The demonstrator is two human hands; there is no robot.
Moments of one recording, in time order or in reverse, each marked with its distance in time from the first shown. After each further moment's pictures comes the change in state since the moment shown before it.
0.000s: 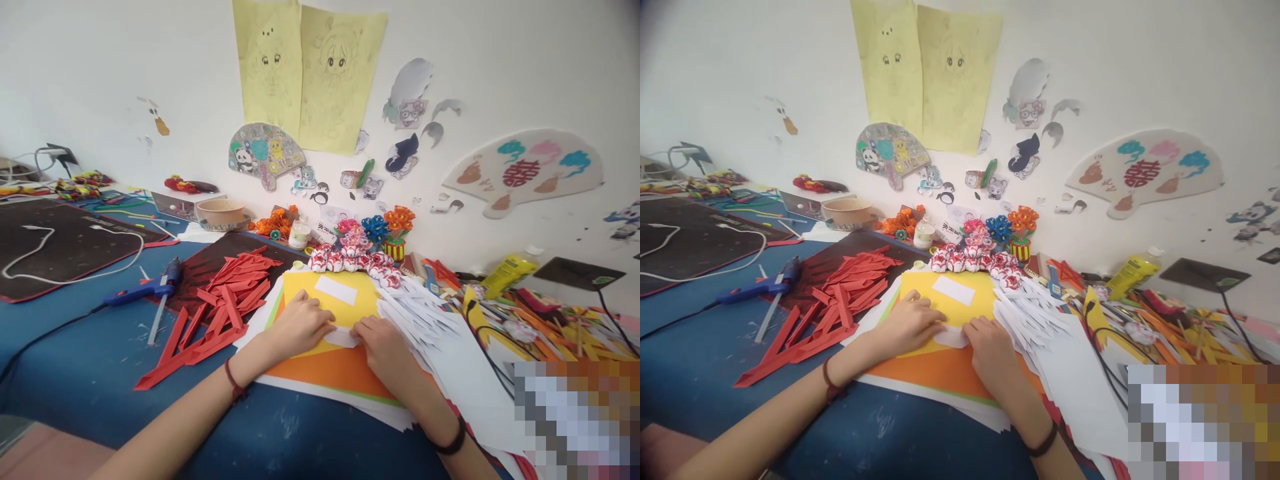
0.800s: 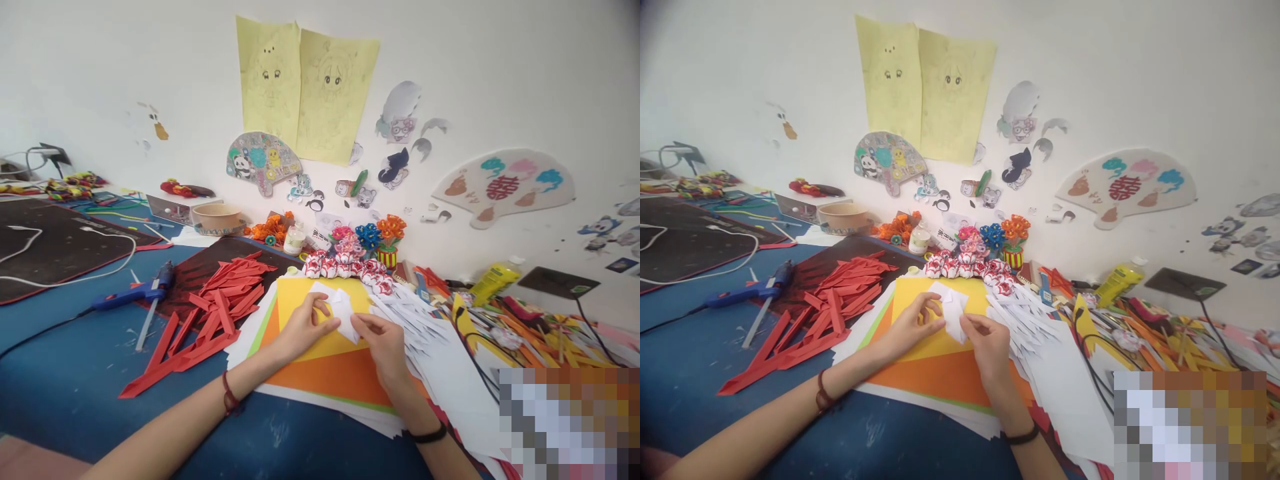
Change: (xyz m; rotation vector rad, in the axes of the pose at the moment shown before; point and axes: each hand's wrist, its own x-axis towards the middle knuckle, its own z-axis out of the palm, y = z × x) left_hand 0.014 0.017 0.011 -0.886 0.264 -0.409; right_hand 0.012 -0.001 0.012 1.050 0.418 0.637
